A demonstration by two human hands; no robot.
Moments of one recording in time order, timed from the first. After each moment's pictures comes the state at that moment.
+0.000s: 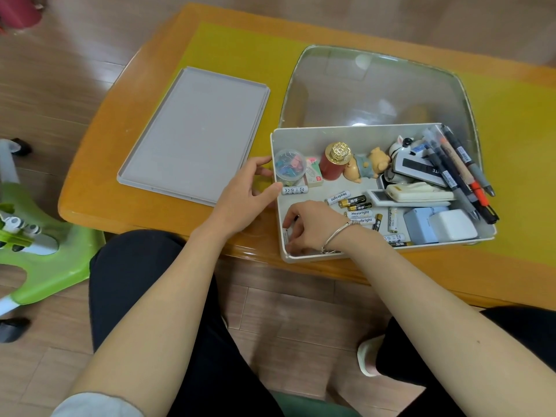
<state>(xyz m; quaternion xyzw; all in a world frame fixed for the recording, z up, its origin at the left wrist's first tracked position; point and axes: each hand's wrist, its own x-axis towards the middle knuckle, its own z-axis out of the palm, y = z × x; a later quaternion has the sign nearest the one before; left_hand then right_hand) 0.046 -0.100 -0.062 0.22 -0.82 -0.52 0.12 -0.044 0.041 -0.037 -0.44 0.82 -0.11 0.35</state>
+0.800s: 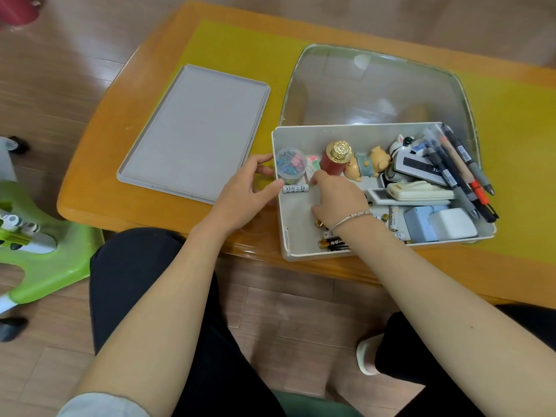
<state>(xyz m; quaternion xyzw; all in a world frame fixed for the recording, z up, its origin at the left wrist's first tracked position) 0.047 -0.103 -0.061 0.22 -0.81 -0.53 0.11 -0.072 0.043 -0.043 -0.39 0.92 -0.04 0.10</state>
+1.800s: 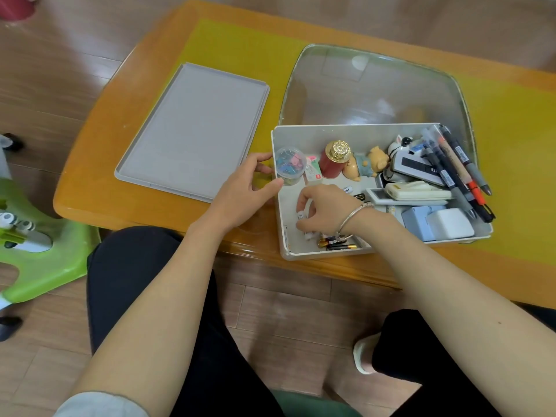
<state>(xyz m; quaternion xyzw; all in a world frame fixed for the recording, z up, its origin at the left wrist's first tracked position) 0.045 -0.104 -0.061 0.22 -0.82 -0.51 0.11 -0.069 0.043 -0.031 -0.44 0.85 -0.09 0.28</state>
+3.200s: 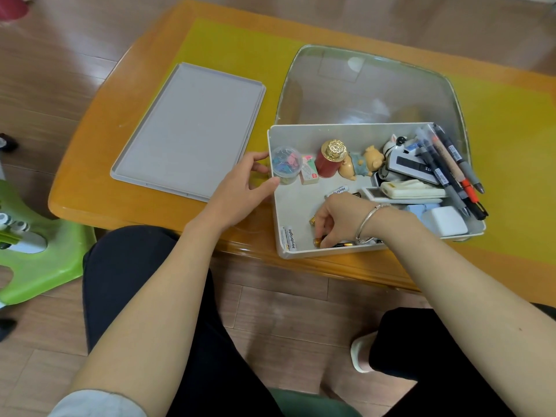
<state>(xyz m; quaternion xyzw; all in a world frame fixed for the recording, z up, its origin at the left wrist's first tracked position) 0.046 -0.104 -0.060 0.22 -0.82 -0.52 0.10 -0.079 0.069 -0.017 -0.48 0.80 0.01 0.35</state>
